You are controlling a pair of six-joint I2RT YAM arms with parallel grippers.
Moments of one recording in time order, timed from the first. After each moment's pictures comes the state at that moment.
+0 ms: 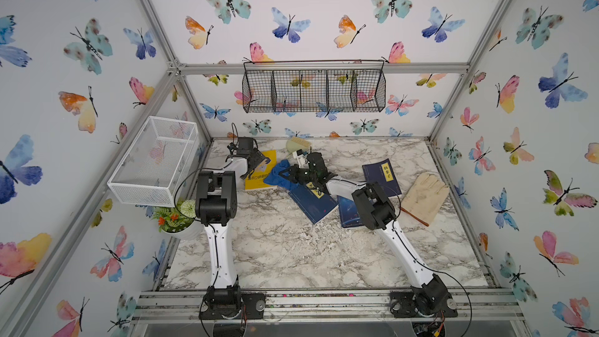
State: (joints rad) left arm -0.04 2.21 1.58 -0.22 -0.07 -0.82; right arm 0.68 2.71 2.05 0.34 -0.70 0.98
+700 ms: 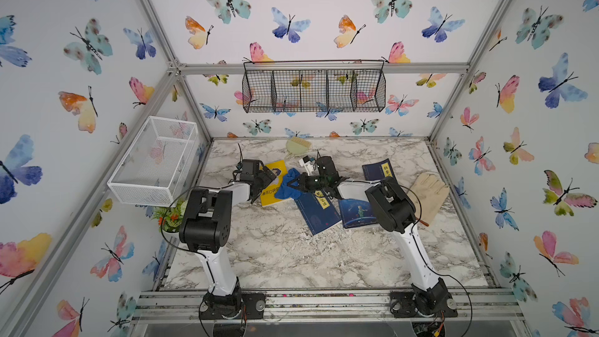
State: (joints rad) left arm -0.14 1.85 1.02 0.00 0.05 -0.88; right arm 0.68 2.38 1.60 0.32 -0.74 0.83
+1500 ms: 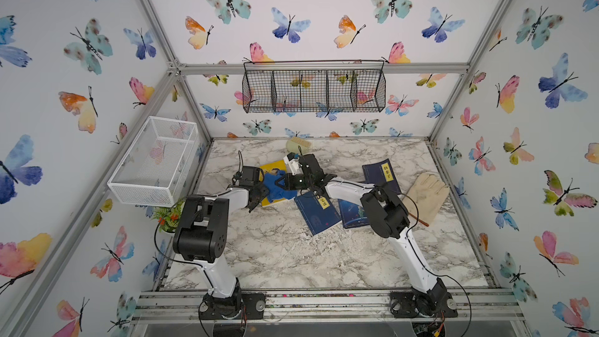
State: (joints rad) left arm -0.15 1.76 0.93 -0.15 -0.03 -0.86; right arm 0.79 2.46 1.82 0.12 -0.52 0.64
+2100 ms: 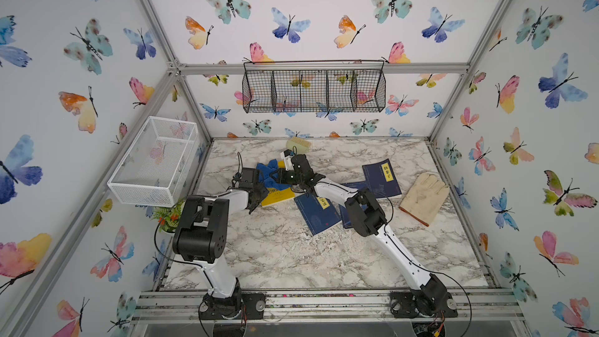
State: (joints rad) left arm -0.15 1.76 0.90 -0.11 -0.04 -0.86; right arm 0.78 2.76 2.22 0.13 -0.41 0.73
